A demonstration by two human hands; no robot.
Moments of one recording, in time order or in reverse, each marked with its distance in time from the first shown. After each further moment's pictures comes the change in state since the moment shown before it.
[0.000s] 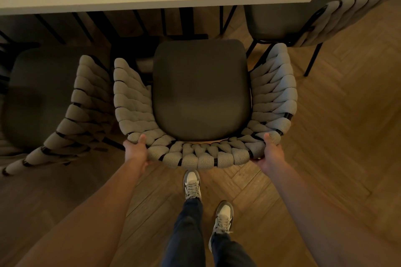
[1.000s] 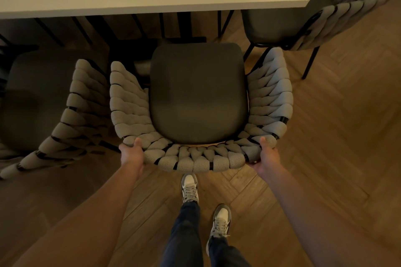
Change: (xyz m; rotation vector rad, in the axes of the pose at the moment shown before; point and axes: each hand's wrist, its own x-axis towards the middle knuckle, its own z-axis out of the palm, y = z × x) left_hand -0.001 0.001 0.009 0.062 0.071 0.014; right_hand 0.002 -0.004 -0.001 0.006 -0.034 0.021
